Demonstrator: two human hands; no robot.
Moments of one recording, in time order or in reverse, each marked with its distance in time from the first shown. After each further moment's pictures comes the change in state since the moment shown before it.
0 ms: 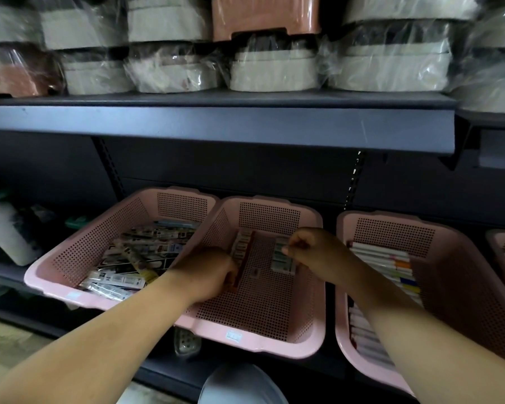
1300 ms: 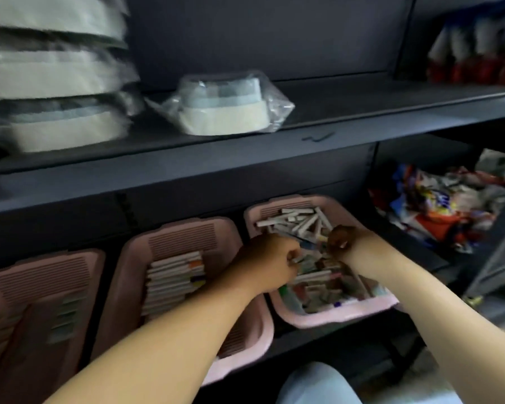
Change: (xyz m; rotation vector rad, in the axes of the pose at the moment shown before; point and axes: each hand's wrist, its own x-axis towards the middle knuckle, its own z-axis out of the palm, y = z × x) left_hand 0.110 0.462 0.003 -0.243 0.115 0.700; right_hand -0.272 0.200 -0.281 -0.410 0.410 0.591
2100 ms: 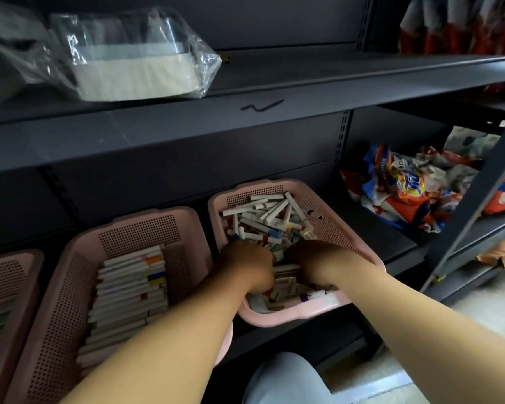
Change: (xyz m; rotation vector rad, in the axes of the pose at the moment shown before) left_hand 0.038 0.022 0.058 0.345 -0.388 -0.141; right_hand 0.026 0.038 0.046 -0.378 -0.392 -0.076
